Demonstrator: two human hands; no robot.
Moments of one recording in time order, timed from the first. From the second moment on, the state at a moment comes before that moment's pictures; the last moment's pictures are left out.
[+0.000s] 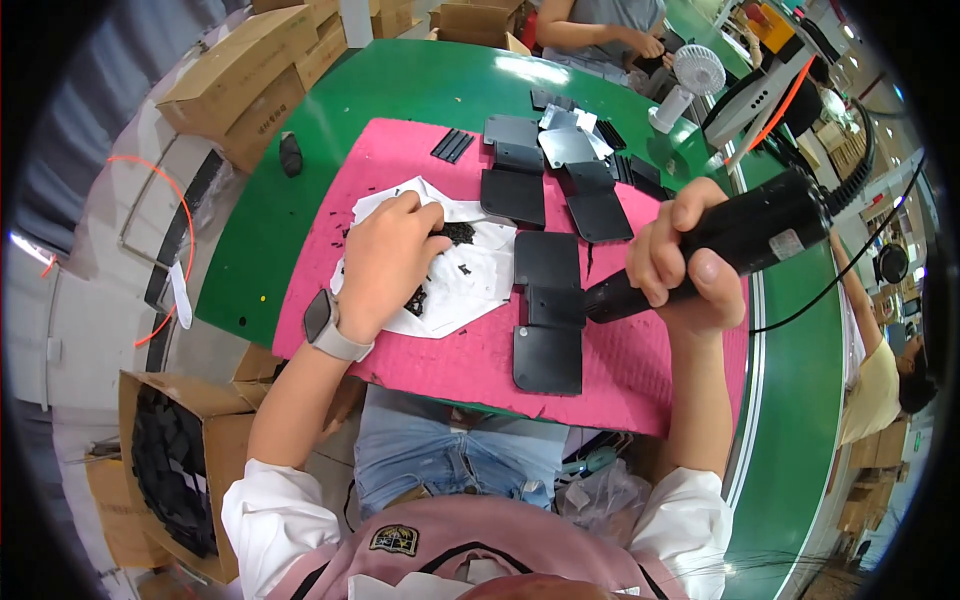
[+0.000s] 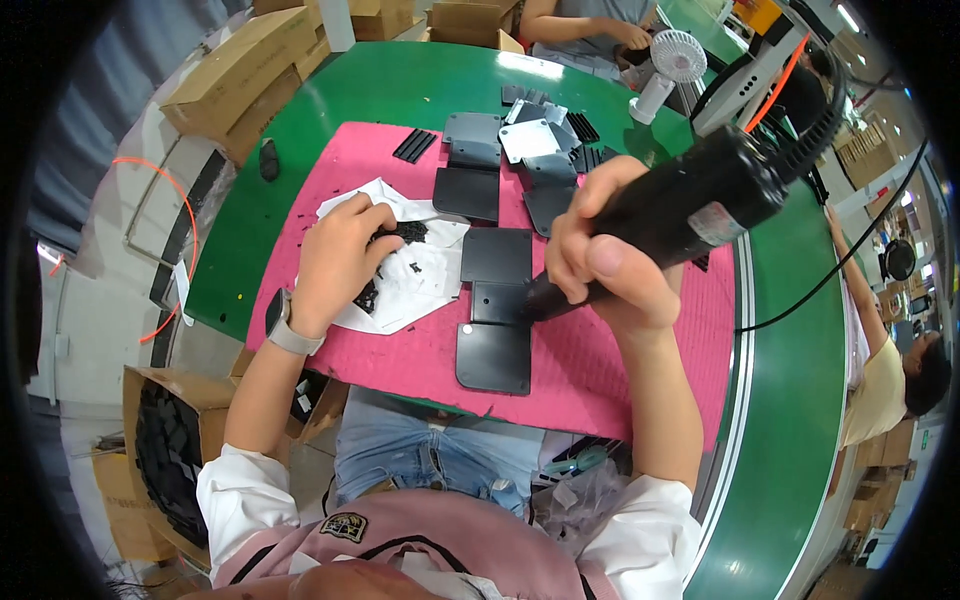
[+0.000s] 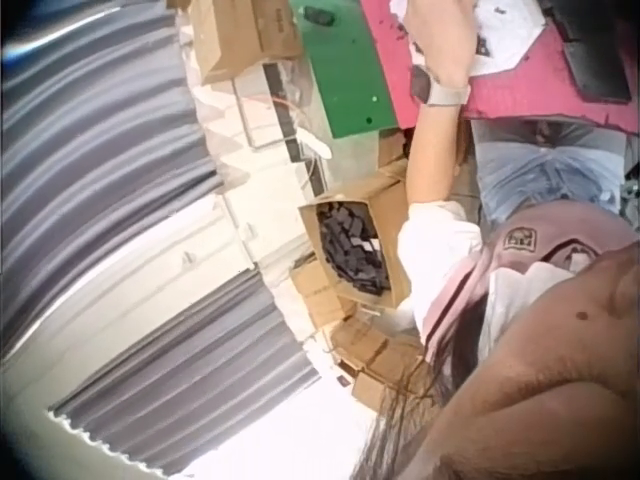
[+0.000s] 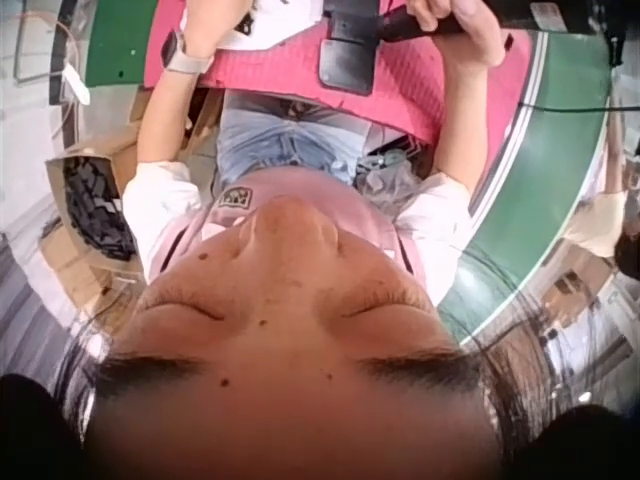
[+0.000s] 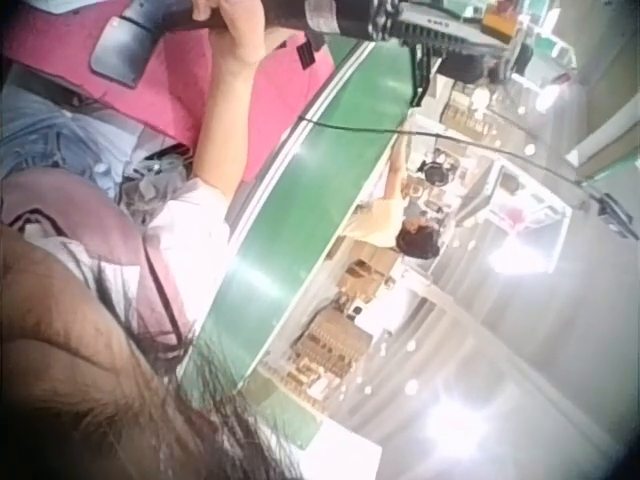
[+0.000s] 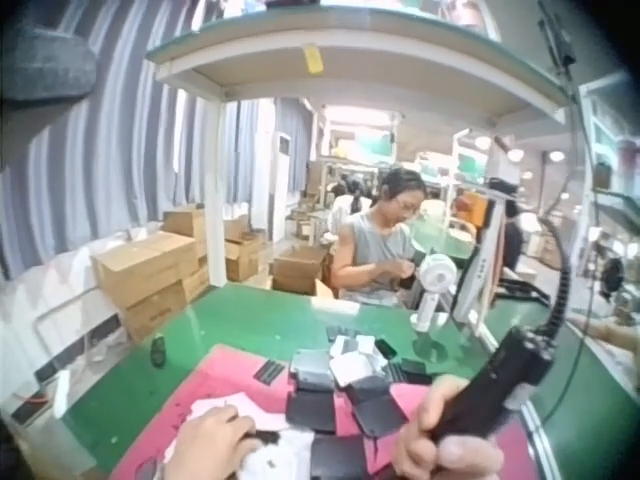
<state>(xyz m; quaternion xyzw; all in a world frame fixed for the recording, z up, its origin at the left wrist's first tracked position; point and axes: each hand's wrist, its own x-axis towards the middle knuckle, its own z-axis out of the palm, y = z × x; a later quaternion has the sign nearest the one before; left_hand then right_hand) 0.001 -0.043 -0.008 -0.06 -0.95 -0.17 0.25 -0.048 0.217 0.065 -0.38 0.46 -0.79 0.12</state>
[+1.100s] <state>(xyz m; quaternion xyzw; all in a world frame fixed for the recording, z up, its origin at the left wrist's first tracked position) 0.017 0.017 0.000 -0.24 -0.71 -0.66 0.03 -0.037 0.220 0.079 -0.39 0.34 -0.85 0.05</state>
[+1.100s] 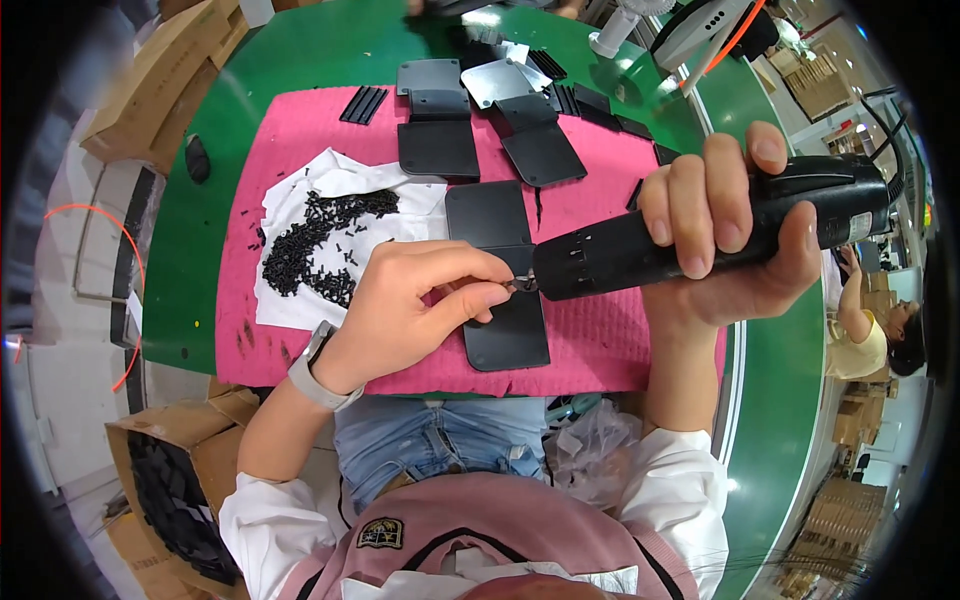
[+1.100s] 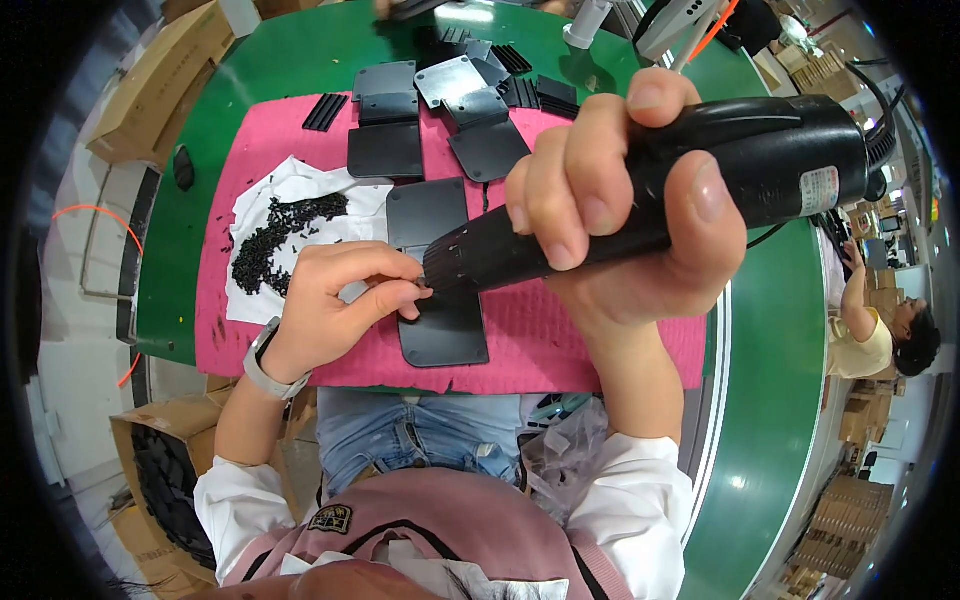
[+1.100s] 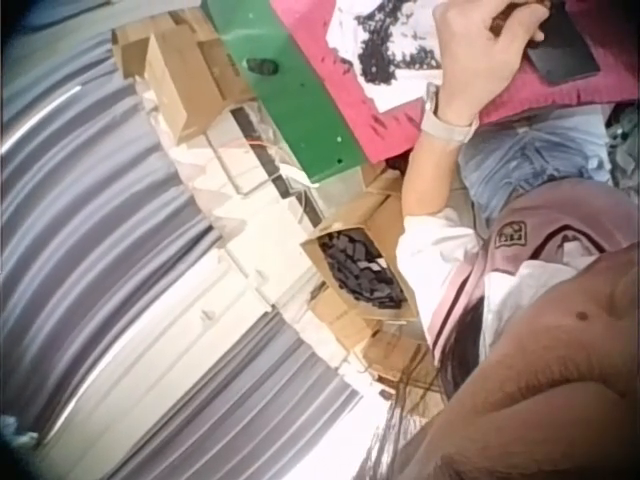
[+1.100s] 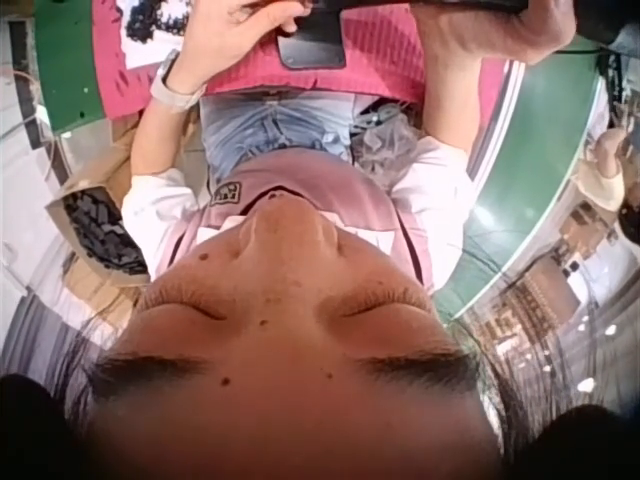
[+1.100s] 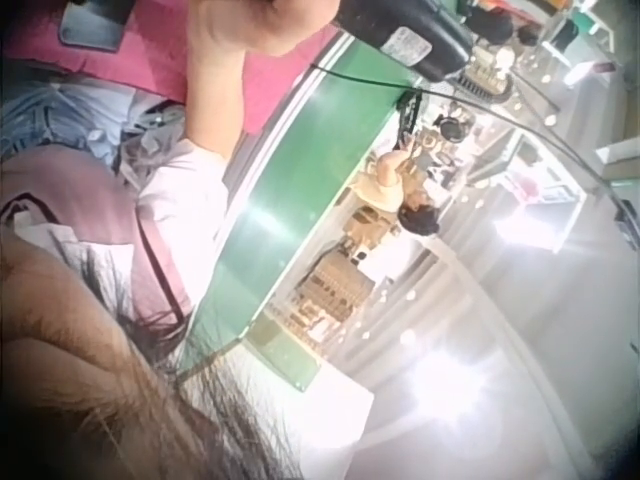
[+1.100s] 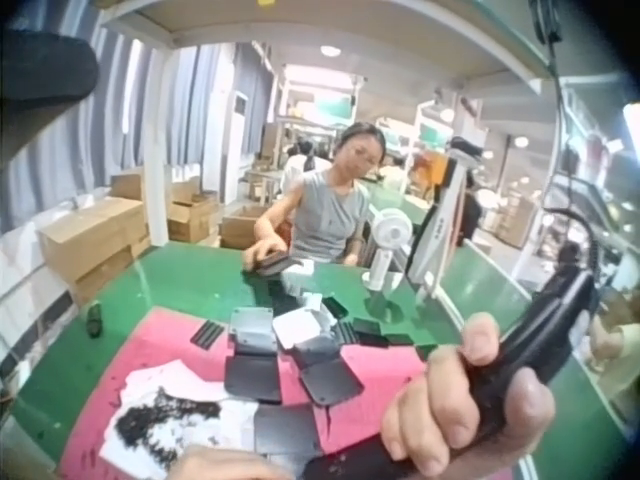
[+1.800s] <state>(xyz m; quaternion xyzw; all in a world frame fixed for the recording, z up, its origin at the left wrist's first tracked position) 0.019 0.007 -0.005 -0.09 -0.54 -0.83 -0.13 -0.033 0.202 0.067 -0.37 0.30 -0.88 0.00</state>
